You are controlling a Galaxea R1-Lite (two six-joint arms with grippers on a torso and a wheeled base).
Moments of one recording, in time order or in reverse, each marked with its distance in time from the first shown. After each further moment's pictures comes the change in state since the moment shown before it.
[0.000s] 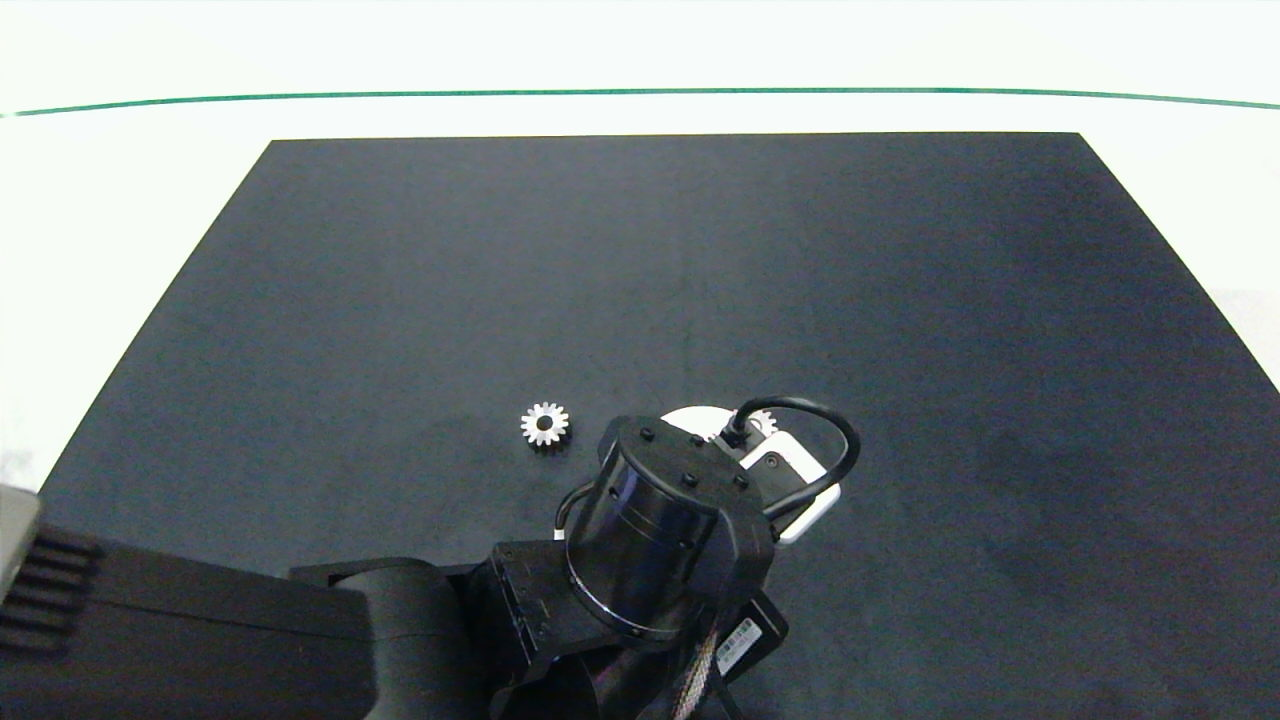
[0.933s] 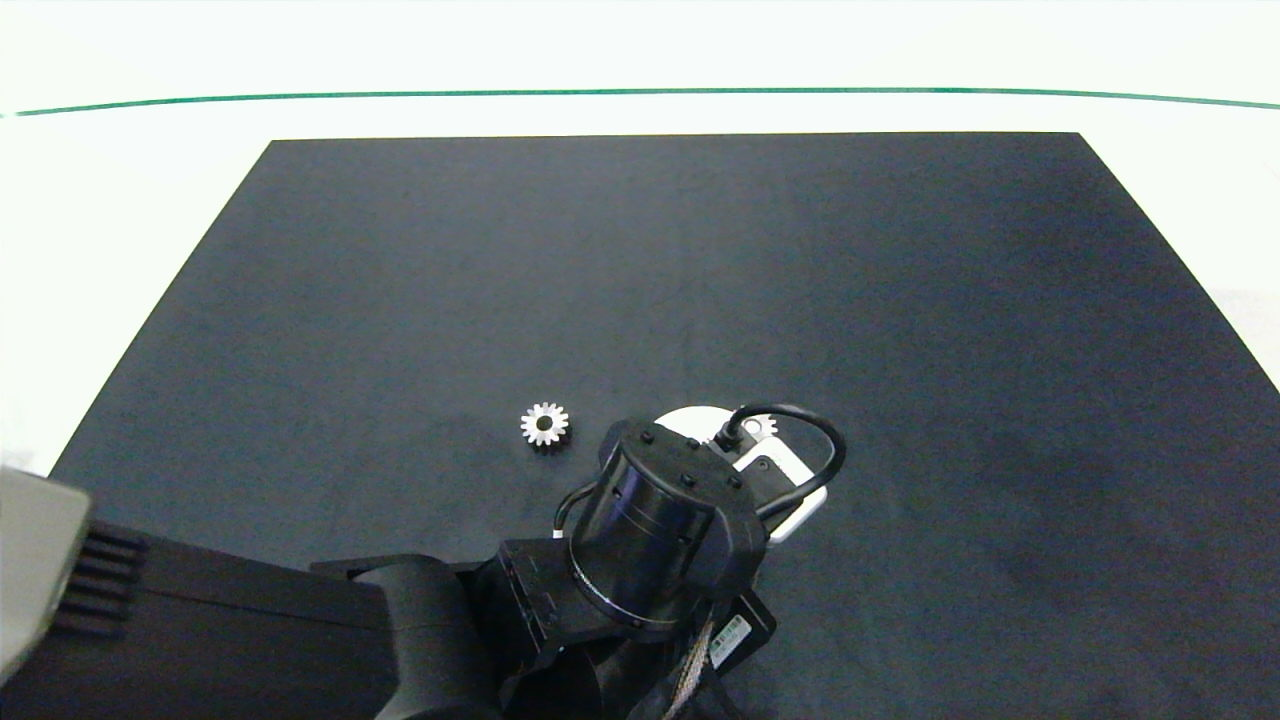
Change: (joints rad) left arm 0.020 0.019 0.007 -0.003 0.000 0.005; right arm 0.001 -0.003 0.002 0.000 0.001 -0.008
